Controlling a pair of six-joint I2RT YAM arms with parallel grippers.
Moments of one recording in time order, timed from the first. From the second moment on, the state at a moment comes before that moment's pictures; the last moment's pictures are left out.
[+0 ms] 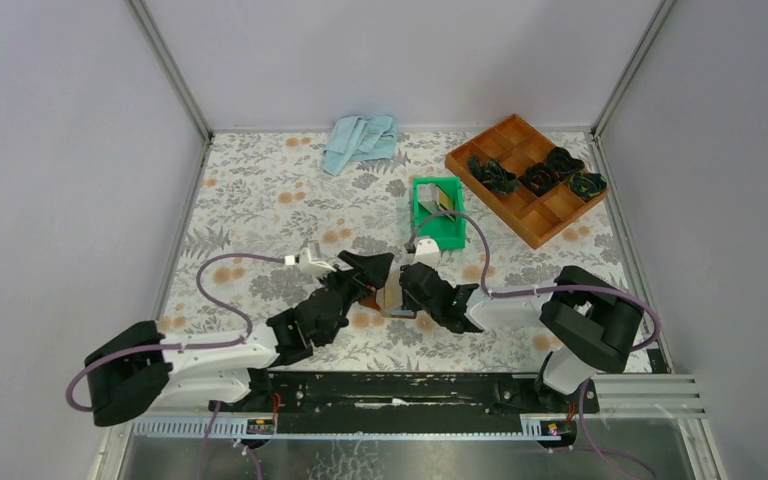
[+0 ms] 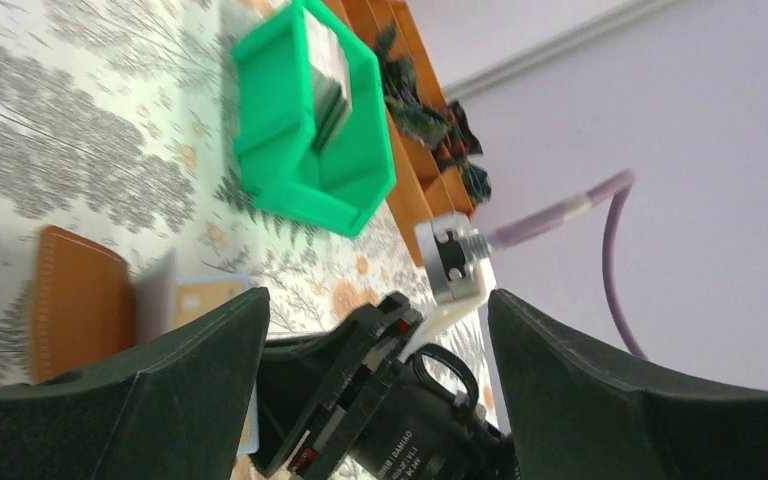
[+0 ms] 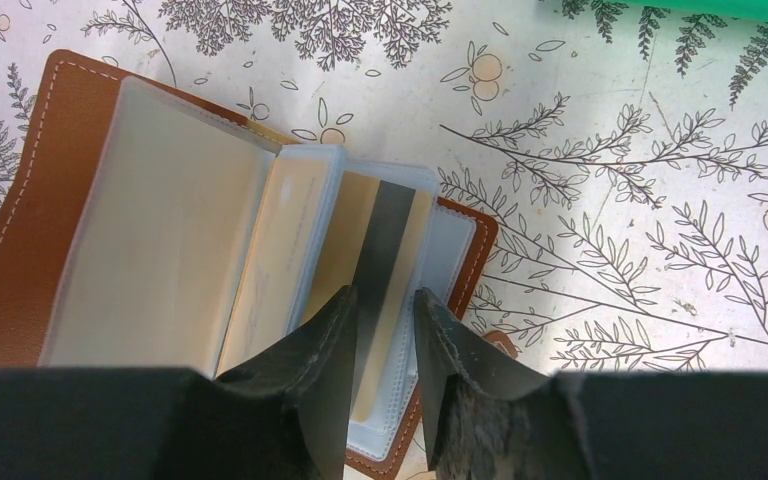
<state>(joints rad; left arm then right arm) -1.09 1.14 0.32 0.68 -0.69 -1.11 1.02 1.61 0.65 0.17 0.42 0.64</state>
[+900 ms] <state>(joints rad) -1.07 1.04 0.25 -0.12 -0.89 -1.66 1.02 1.63 0.66 0.19 0.42 0.63</state>
